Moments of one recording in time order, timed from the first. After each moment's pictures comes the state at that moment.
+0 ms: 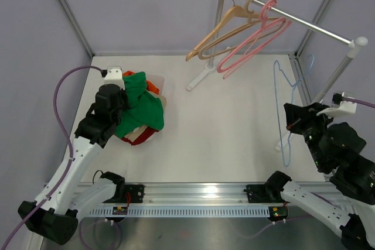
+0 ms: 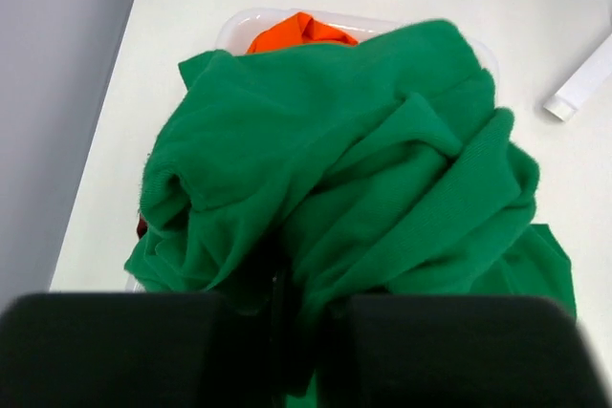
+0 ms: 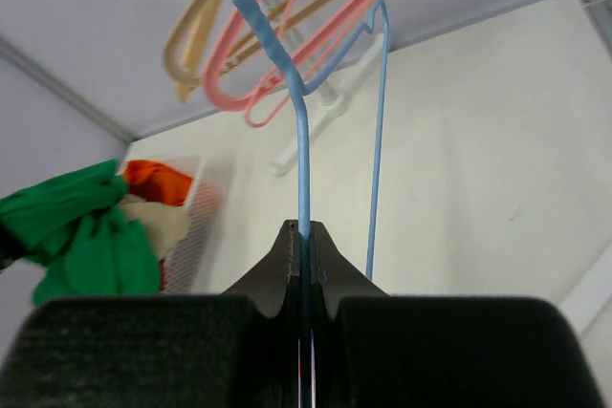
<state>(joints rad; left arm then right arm) -0.35 0.94 0.98 -0.47 -0.43 -0.12 0.74 0.50 1.26 -0.87 0.62 0.54</state>
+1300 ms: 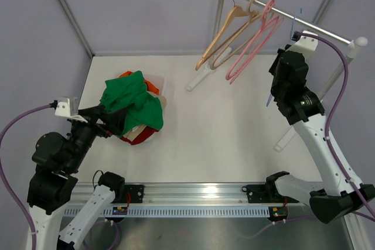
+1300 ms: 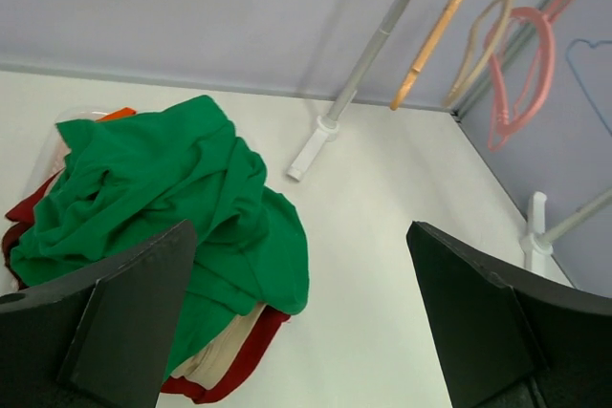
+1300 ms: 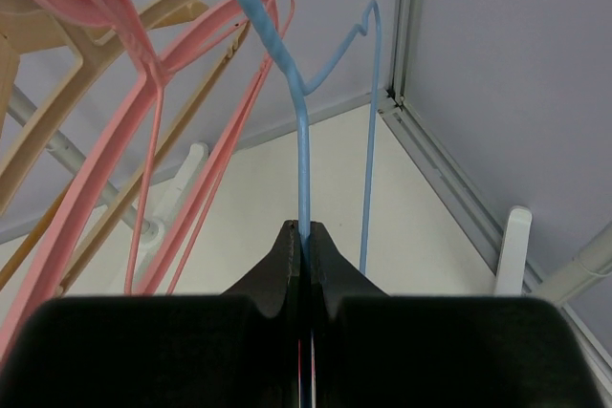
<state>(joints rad) -0.36 0.42 1.09 -0.66 -0.06 -0.35 0.35 1.12 1.36 -0.38 0.72 0.21</state>
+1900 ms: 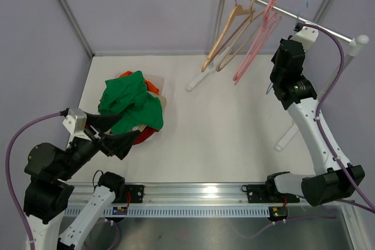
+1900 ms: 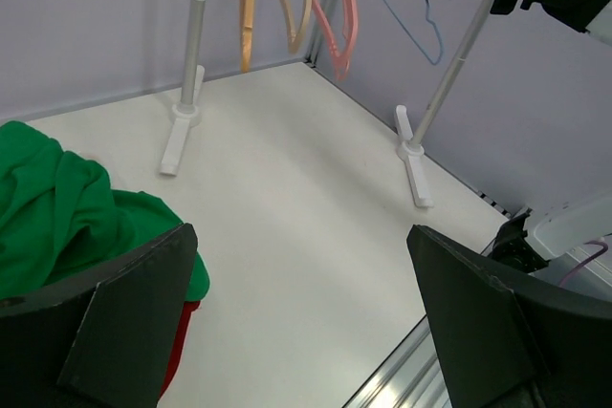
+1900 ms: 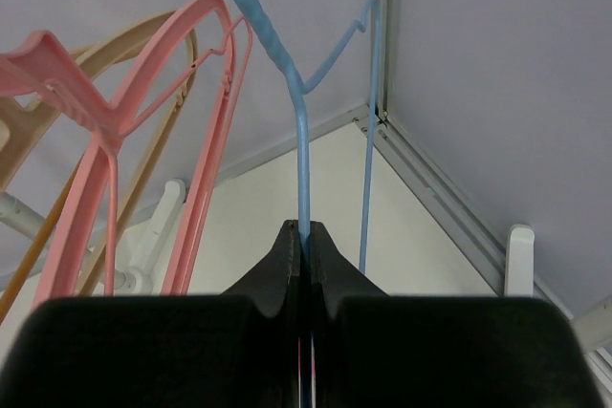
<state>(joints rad) -0.36 0.35 1.09 -0.66 0.39 -0.30 0.23 1.27 1.39 -0.23 0.69 0.21</state>
